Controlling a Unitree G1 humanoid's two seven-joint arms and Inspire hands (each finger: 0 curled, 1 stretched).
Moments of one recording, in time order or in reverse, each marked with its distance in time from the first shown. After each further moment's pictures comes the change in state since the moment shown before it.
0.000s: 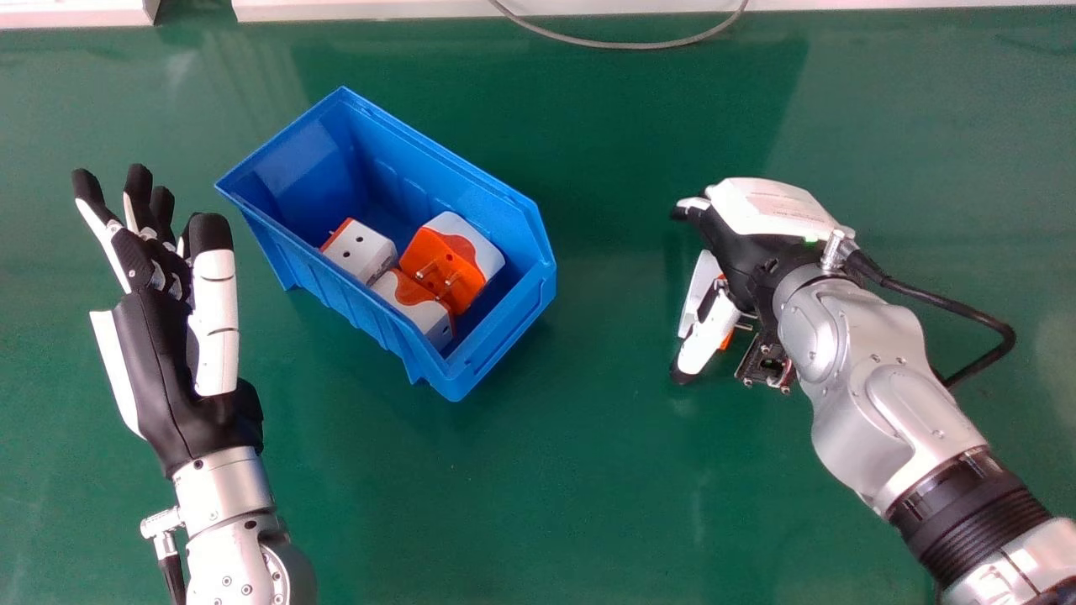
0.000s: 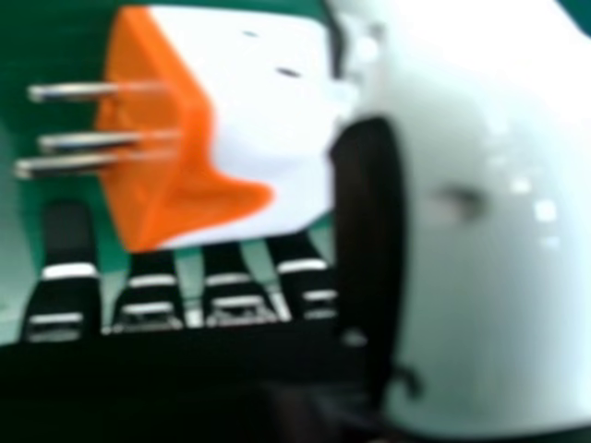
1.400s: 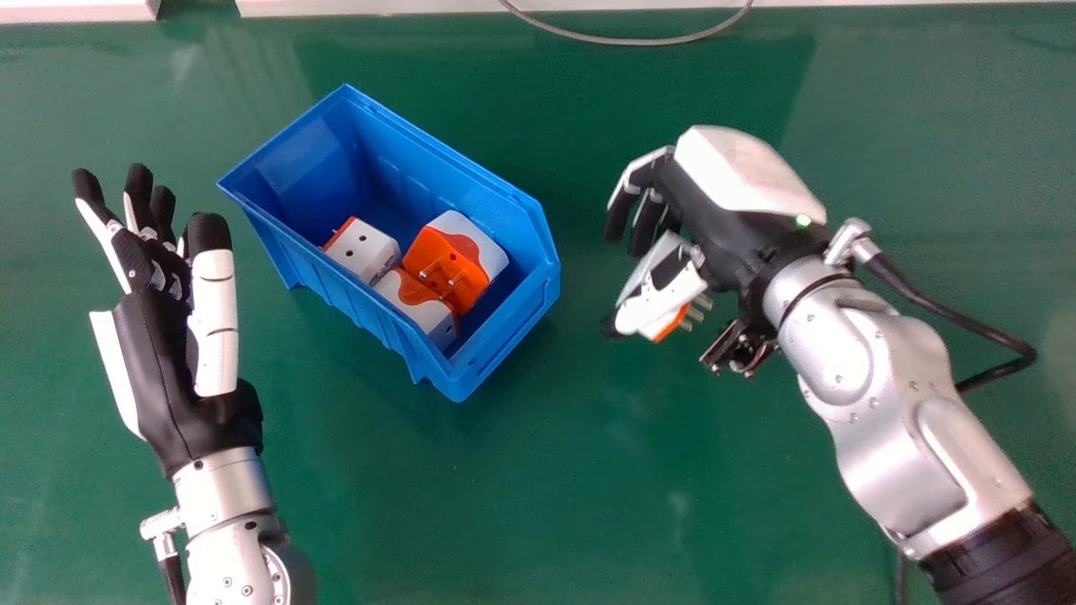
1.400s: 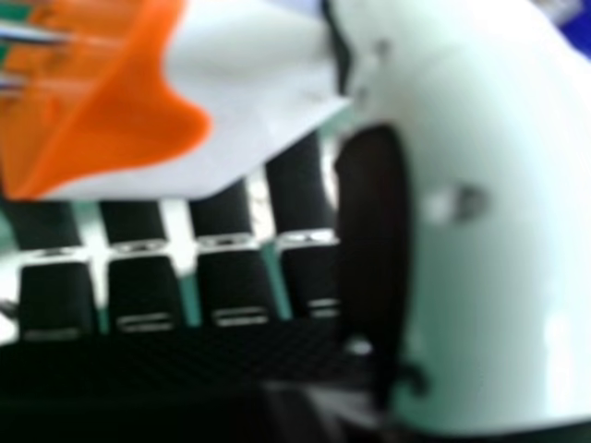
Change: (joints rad) left arm 0.004 0.000 0.001 0.000 0.005 -0.007 0.011; right arm 0.172 -0.025 -0.118 -0.431 0.099 -0.114 -0.063
